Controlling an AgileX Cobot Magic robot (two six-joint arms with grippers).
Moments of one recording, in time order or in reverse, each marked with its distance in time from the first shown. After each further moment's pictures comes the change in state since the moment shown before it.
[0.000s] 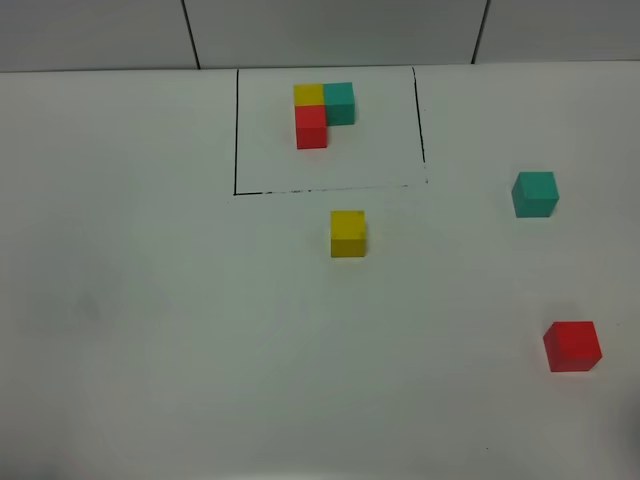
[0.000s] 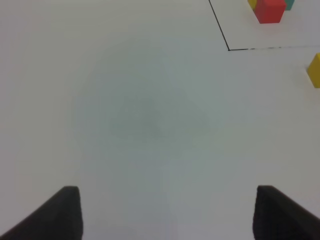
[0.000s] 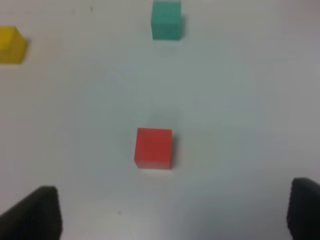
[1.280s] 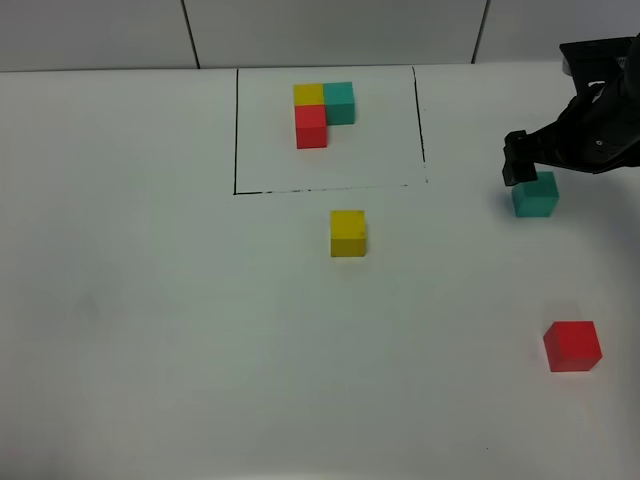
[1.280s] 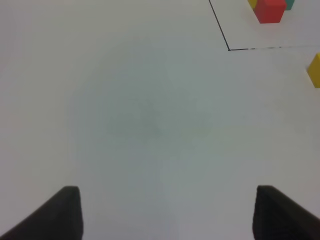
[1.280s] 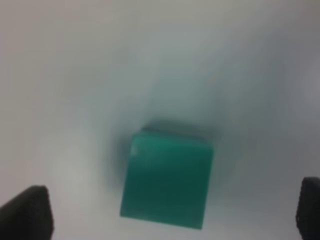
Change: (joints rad) left arm 0.000 0.000 0.000 0.000 0.000 0.000; right arm 0.059 1.434 -0.690 -0.002 -0.372 -0.051
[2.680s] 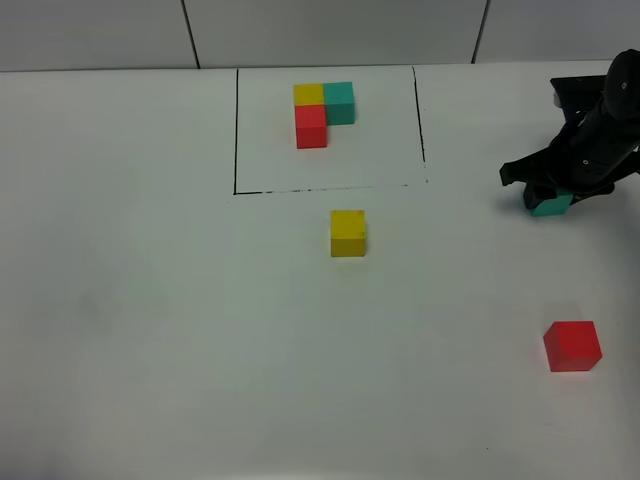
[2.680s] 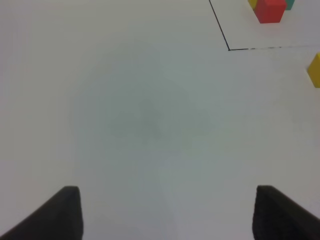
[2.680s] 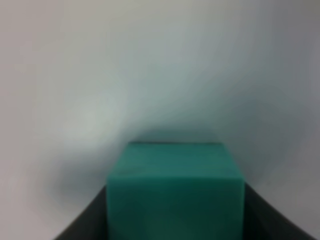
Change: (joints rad) left arm 0.000 0.000 0.000 0.000 0.000 0.000; right arm -0.026 0.158 -0.078 -0.002 0.042 -0.006
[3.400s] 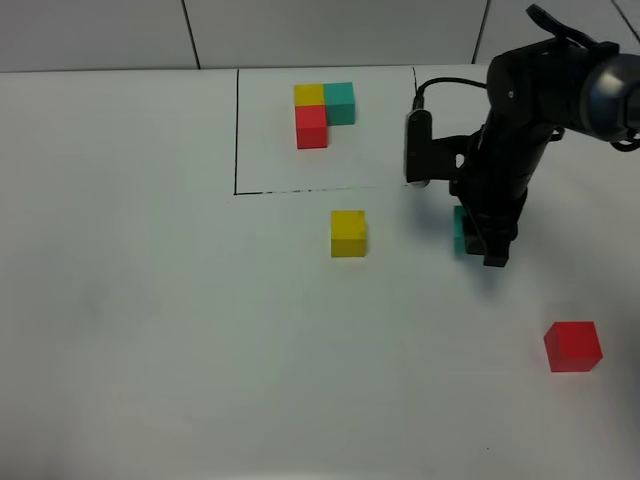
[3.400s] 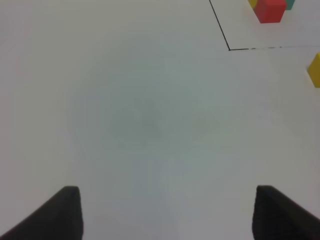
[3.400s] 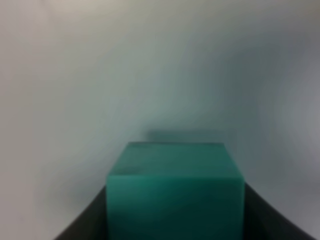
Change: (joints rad) left arm 0.000 0.000 0.000 0.000 0.000 0.000; right arm 0.306 -0.056 -0.039 -0.109 0.264 -0.977
